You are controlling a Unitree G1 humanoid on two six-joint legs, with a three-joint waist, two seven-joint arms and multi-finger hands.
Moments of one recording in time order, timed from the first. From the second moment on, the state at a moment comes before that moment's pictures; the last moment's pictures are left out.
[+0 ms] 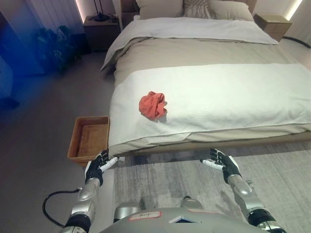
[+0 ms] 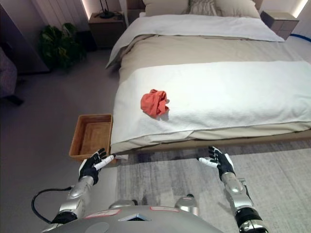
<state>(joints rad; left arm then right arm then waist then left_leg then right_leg) 0.11 0.31 -0.07 0.75 -0.38 -0.14 0.06 0.10 -0.39 0.15 0.77 0.20 -0.12 0.00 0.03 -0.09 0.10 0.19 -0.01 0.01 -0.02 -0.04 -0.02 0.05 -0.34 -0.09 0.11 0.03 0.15</state>
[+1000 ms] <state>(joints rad) -0.08 0.32 -0.11 0.81 -0.44 -0.14 0.14 0.00 -0.41 0.19 0.79 0.27 -0.11 -0.03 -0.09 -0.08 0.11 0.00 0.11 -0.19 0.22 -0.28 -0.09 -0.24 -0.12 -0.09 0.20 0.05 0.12</state>
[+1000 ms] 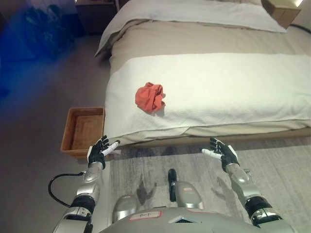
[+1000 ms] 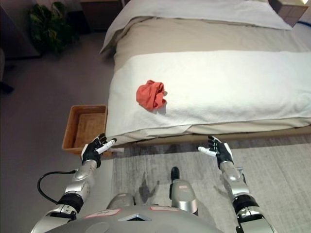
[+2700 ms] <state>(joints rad) -0.61 0.48 -0.32 0.91 -0.24 -0.17 0.41 -0.41 -0.38 0.34 0.91 0.34 -0.17 -0.17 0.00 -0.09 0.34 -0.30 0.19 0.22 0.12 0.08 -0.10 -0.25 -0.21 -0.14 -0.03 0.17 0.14</state>
